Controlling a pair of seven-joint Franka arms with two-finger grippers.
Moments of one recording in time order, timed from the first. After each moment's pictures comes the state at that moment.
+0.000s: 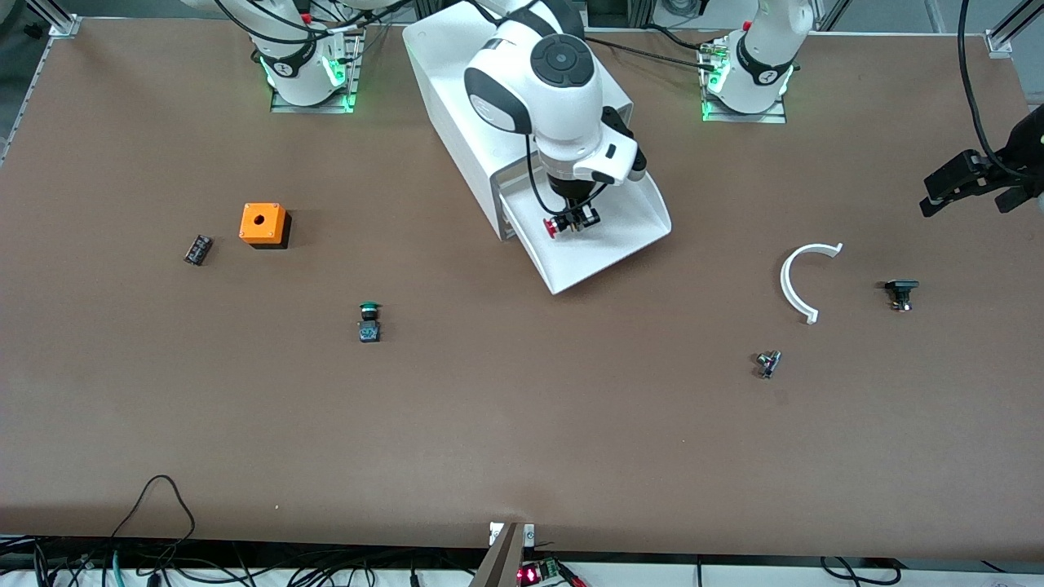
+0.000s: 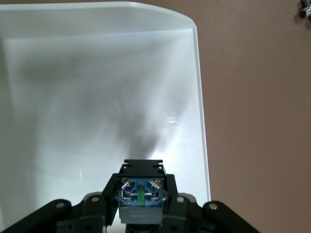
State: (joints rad) left arm 0.14 -0.03 -0.10 -1.61 0.01 1.64 -0.03; right arm 0.77 0.71 0.24 -1.17 -0.14 2.00 -1.00
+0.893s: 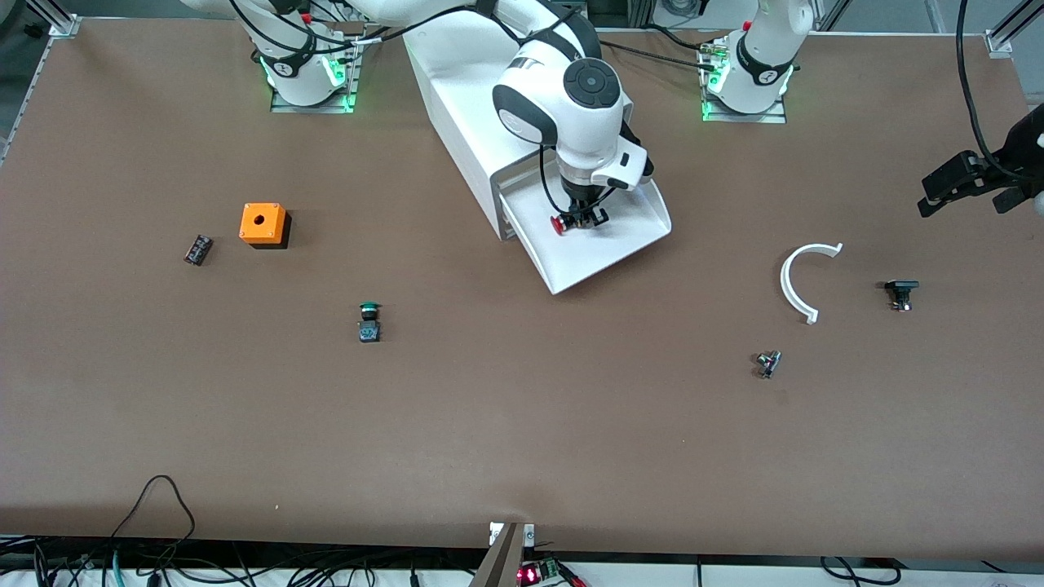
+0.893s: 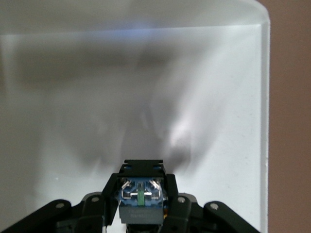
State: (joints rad) left arm 0.14 -0.03 -0.10 -1.62 0.01 1.64 -0.02; right arm 0.83 0.78 0.22 -1.18 -0.14 1.98 -0.98
